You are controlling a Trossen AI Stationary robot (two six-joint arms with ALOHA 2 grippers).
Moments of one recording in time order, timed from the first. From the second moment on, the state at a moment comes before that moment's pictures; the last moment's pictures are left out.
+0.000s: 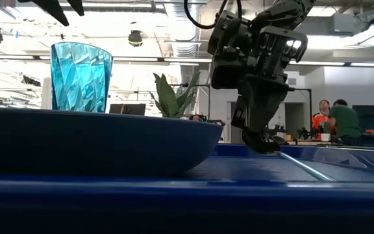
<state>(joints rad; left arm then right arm) -0.20 1.03 1.35 -1.51 -0.59 -1.15 0.00 1.82 1.05 -0.34 -0.58 0.18</state>
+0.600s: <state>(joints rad) -0.20 1.03 1.35 -1.51 -0.59 -1.14 0.01 1.82 1.05 -0.36 -0.51 0.17</state>
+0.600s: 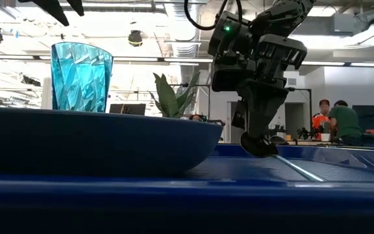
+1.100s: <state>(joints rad) -0.20 1.03 1.35 -1.51 -0.59 -1.13 0.01 1.82 1.05 -0.36 -0.47 0.18</state>
